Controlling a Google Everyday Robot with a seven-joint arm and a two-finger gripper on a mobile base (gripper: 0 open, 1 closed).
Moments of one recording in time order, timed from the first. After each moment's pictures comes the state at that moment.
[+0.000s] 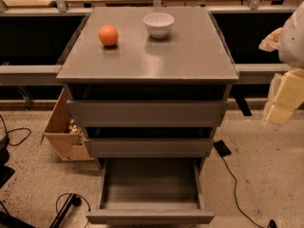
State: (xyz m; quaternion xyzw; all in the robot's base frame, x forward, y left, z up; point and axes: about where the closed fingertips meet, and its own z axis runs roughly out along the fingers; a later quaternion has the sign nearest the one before) arm 0.438 -0.217 0.976 -0.60 0.78 -0.03 0.16
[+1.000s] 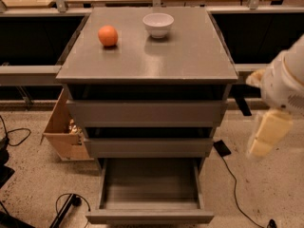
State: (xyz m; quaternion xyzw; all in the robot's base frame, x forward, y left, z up) arm 0.426 -0.210 0.903 -0.60 0.79 0.00 0.15
